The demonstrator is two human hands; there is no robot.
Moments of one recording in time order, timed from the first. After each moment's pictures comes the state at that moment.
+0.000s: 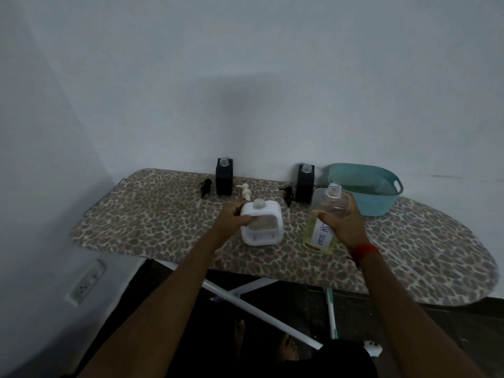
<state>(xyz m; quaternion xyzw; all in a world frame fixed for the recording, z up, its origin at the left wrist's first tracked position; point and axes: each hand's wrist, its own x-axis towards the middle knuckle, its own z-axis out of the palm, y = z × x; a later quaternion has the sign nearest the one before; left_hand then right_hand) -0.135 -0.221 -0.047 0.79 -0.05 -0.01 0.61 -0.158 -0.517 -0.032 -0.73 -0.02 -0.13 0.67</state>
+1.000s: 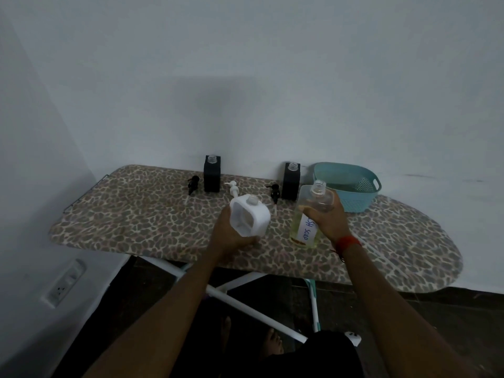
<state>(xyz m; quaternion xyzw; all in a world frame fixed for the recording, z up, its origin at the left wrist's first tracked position) -0.169 -0.241 -0.084 0.81 -0.10 0.07 0.57 -0.155 -0.520 -0.034 -0.76 0.00 -0.13 0.64</state>
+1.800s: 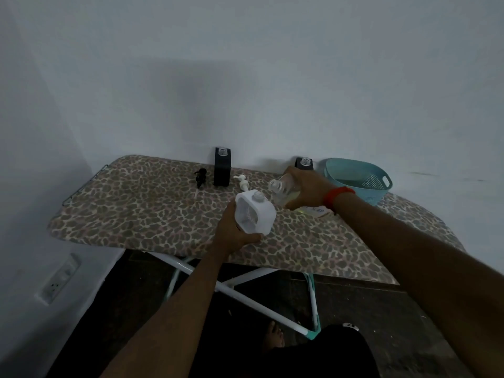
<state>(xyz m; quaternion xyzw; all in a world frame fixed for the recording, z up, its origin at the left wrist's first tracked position) -0.159 -0.205 -0.103 0.77 -0.14 0.05 0.62 -0.103 -0.446 0.037 -0.96 -0.21 0.03 0.17</state>
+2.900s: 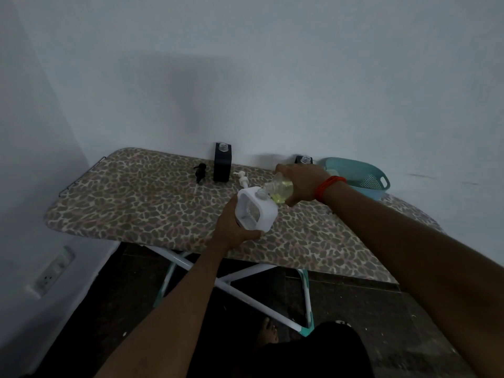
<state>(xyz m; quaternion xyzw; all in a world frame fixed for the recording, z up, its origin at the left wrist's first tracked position) -0.162 -0.204 -0.102 0.78 -0.15 0.09 0.60 -0.104 -0.418 0.059 -0.97 -0.25 0.02 -0.07</state>
